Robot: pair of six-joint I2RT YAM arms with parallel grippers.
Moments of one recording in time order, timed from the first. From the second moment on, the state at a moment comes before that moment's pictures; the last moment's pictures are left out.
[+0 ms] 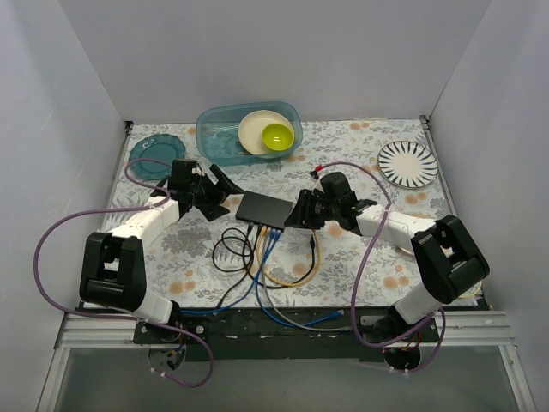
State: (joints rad) left arm -0.19 1.49 0.90 -0.22 0.41 -0.97; right arm 0.60 1.56 0.83 0.00 -0.40 0.71
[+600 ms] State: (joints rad) left arm -0.19 1.42 0.76 -0.33 0.24 -0.94; right arm 0.53 2.05 1.47 -0.11 -0.26 0.68
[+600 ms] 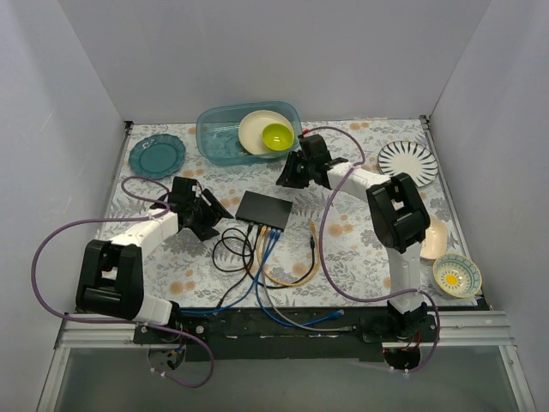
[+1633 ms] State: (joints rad) left arm -0.15 1.39 0.88 -0.29 0.23 -0.90; right arm 0.54 1.83 1.25 0.14 -0.47 0.76
